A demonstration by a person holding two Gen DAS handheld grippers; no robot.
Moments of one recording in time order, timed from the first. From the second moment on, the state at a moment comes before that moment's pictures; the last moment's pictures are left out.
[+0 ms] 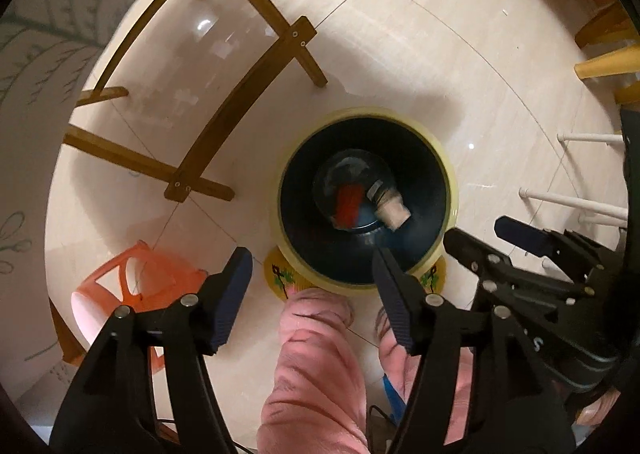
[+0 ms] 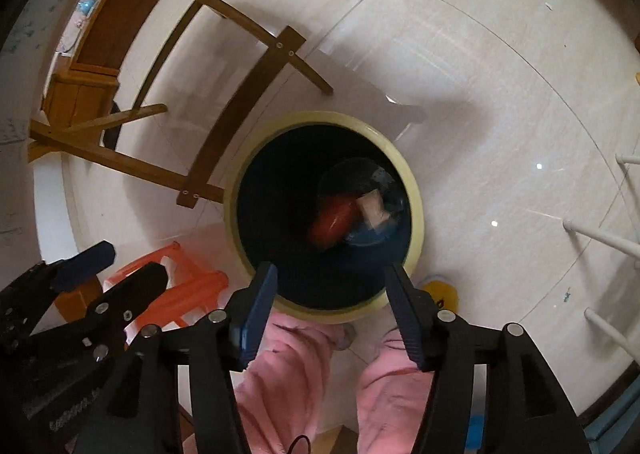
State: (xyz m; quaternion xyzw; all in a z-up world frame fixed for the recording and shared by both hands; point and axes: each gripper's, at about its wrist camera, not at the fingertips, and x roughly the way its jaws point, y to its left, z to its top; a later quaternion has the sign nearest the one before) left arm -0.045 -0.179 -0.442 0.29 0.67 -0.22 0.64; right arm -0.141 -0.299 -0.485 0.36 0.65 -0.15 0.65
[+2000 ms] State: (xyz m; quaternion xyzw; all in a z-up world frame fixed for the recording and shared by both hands) left arm 0.079 0.028 -0.042 0.04 0.53 -0.04 0.84; right arm 0.058 -0.236 -0.009 0.11 0.51 -0.01 0.85
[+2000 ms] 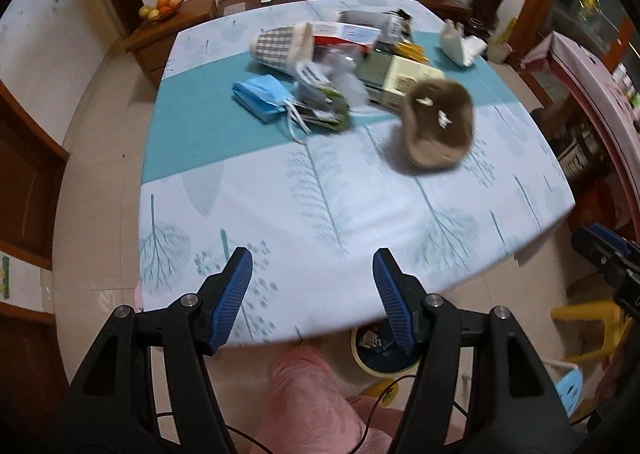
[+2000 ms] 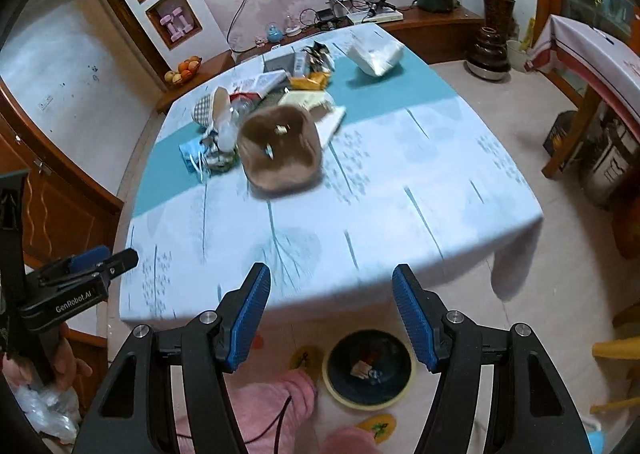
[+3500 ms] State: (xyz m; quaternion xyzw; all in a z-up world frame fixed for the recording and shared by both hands) left arm 0.381 -0.057 -0.103 0.11 0.64 -0.13 0.75; right arm 0.257 -0.217 -0.150 0.17 0.57 -0.09 0.80
